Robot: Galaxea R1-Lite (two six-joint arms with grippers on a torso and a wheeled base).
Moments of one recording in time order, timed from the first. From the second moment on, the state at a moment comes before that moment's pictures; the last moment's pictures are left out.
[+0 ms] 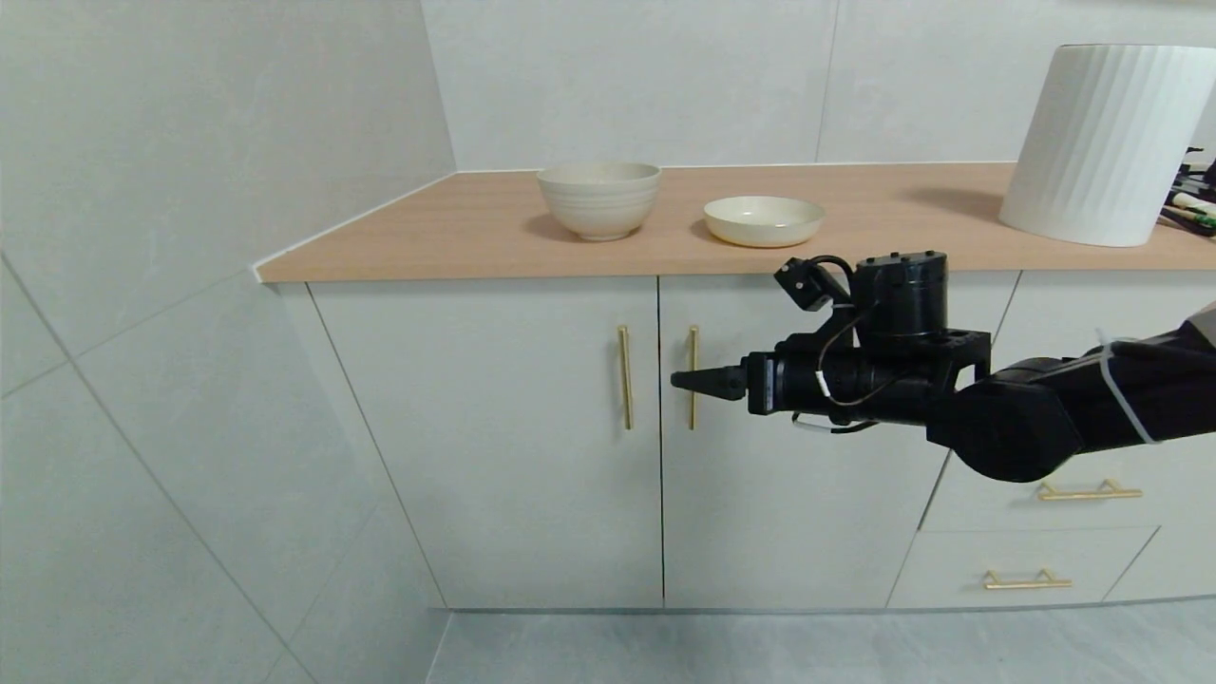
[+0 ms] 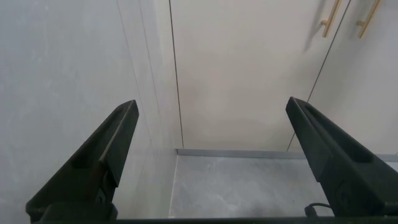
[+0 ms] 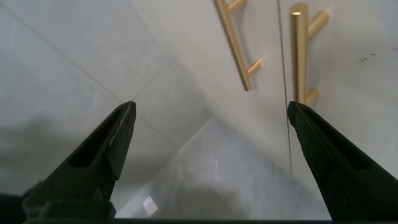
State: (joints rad) left arm 0.00 0.00 0.00 0.00 0.03 -0.01; right arm 0.50 1.99 -1.19 -0.54 0.44 0.26
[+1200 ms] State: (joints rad) left arm 0.00 0.00 0.00 0.00 0.03 -0.01; right arm 0.50 2.26 -1.37 -0.67 0.35 0.31
